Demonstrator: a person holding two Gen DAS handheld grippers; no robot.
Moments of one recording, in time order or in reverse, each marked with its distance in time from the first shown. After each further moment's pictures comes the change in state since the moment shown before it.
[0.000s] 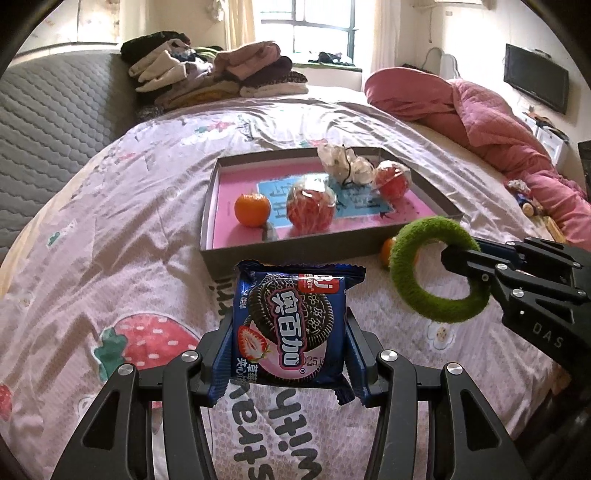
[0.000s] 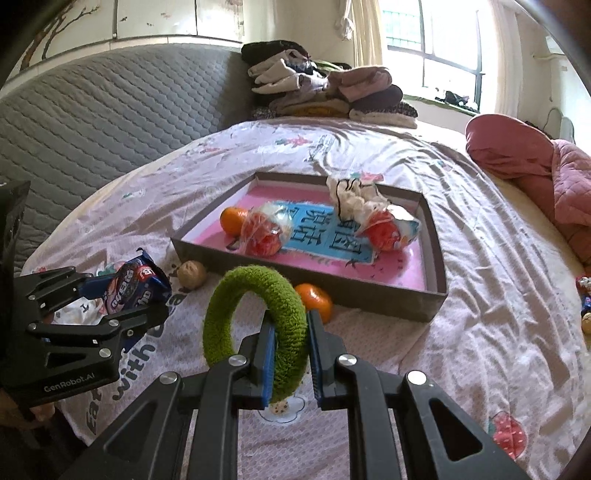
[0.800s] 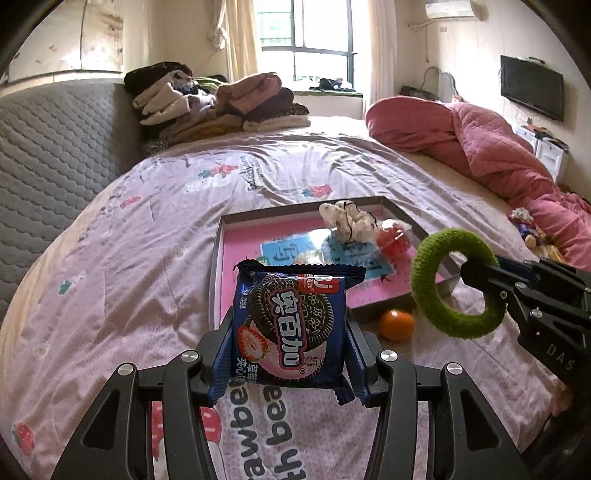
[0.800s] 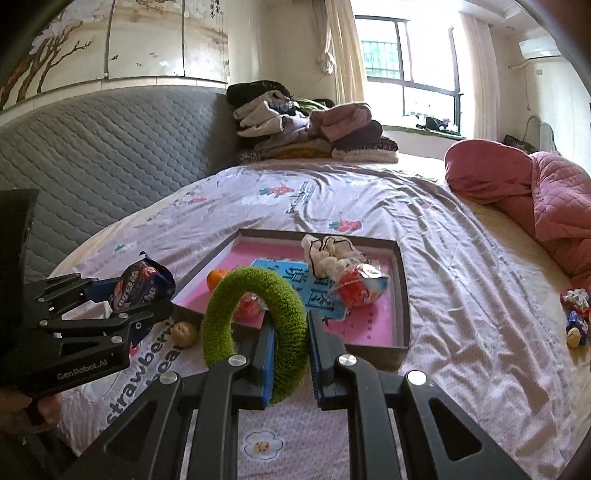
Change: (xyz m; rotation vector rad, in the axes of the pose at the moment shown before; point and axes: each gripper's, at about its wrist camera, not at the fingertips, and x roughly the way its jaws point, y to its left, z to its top) left arm -0.014 -0.005 0.051 0.015 -0.113 0.028; right arm -0.027 -0.019 0.029 0.046 -0.151 -0.030
